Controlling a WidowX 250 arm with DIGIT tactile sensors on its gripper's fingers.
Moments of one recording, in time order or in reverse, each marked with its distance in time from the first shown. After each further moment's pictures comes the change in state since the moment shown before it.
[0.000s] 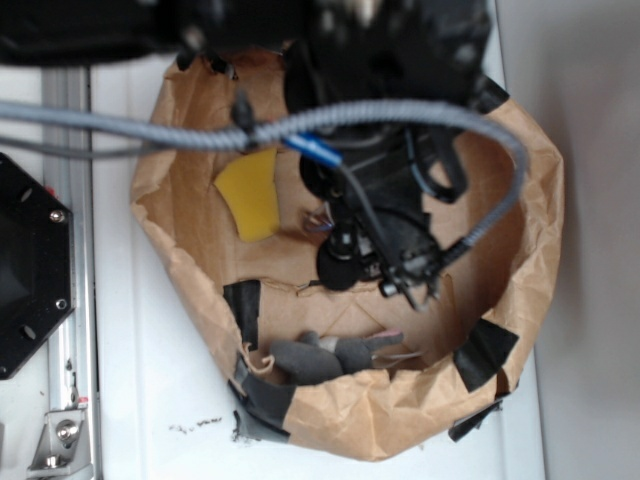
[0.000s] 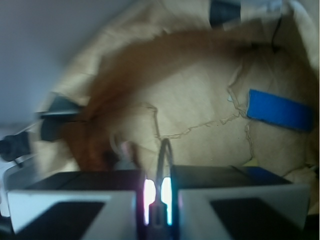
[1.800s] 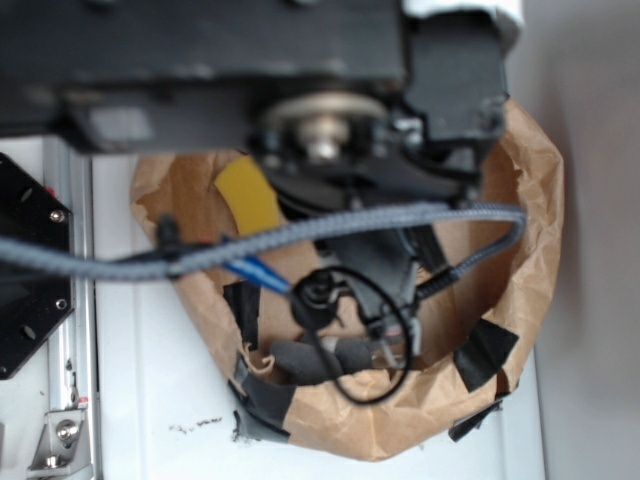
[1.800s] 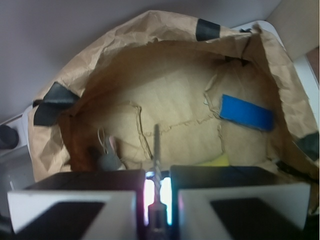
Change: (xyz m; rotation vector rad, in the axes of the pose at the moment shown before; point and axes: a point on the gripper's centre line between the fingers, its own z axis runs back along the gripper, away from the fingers) arm -0.014 -0.005 0.008 0.159 -0.020 -0.028
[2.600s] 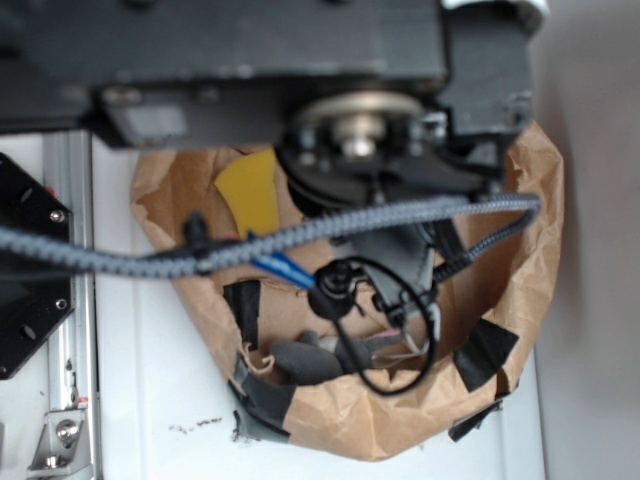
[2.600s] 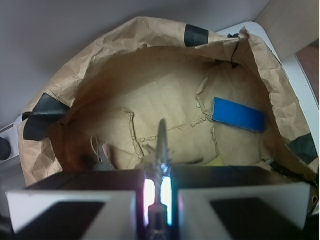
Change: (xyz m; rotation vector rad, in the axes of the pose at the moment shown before) arm 0.010 0.002 -0.005 0.025 -0.017 0.039
